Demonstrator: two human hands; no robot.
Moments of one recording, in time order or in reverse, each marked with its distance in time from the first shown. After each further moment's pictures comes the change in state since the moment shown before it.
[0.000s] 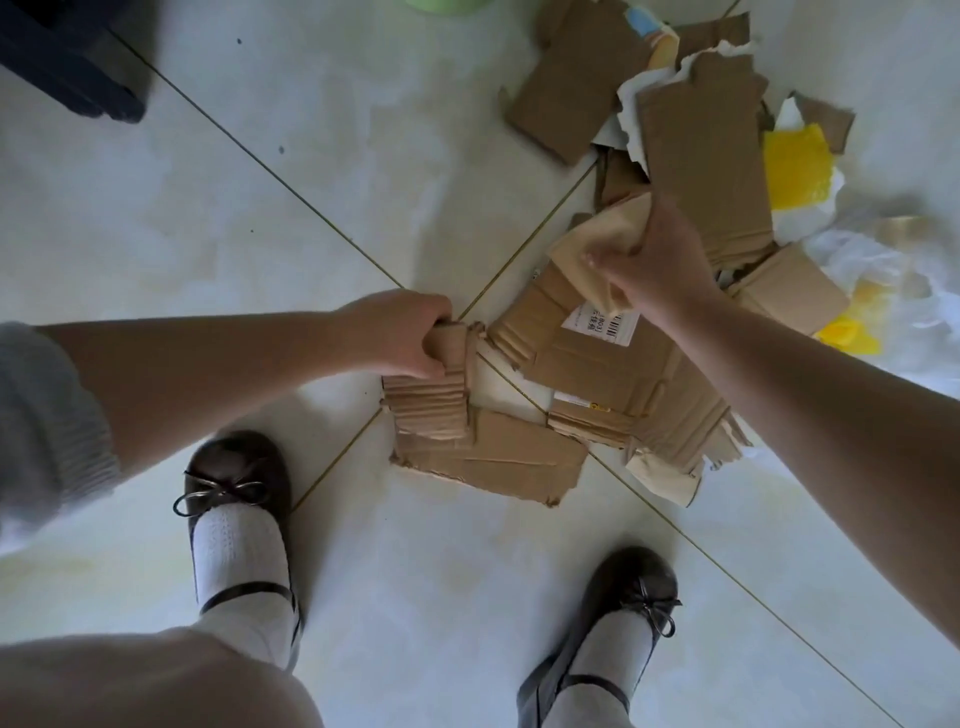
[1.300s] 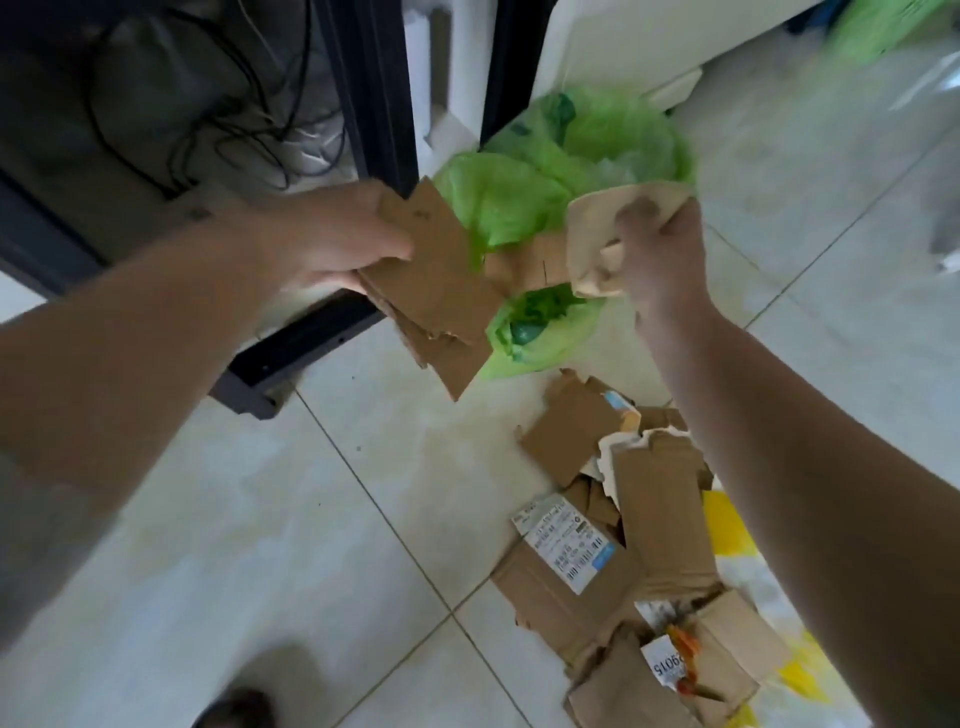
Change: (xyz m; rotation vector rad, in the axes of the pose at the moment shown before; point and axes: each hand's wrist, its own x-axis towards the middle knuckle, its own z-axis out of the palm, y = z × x) left_hand -0.054 -0.044 -0.355 -0.666 0.510 -0.253; right_hand 0.116 -0.277 -0.099 0.465 0.309 -0.337
